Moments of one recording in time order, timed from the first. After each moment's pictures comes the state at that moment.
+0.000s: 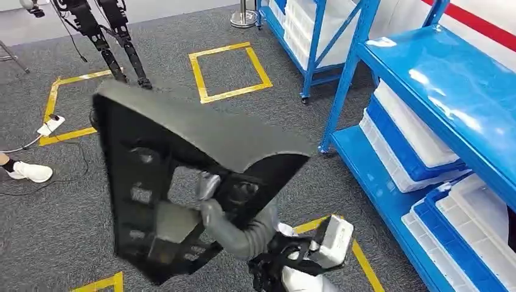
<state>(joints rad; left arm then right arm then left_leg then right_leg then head) -0.10 -0.17 1.36 -0.20 -1.22 0.53 -0.02 -0.32 0.12 0.88 -1.76 -0.42 0.02 -0.52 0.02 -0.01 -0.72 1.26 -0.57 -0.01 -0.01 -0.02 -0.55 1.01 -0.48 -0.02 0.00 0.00</state>
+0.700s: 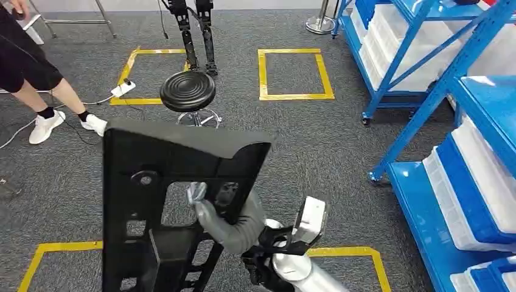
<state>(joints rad) -0.11 -0.26 1.37 -0.20 -1.23 0.63 -0.06 -0.39 0.05 0.91 -1.64 -0.52 0.04 -0.59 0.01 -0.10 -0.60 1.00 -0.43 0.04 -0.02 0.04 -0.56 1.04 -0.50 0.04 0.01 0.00</state>
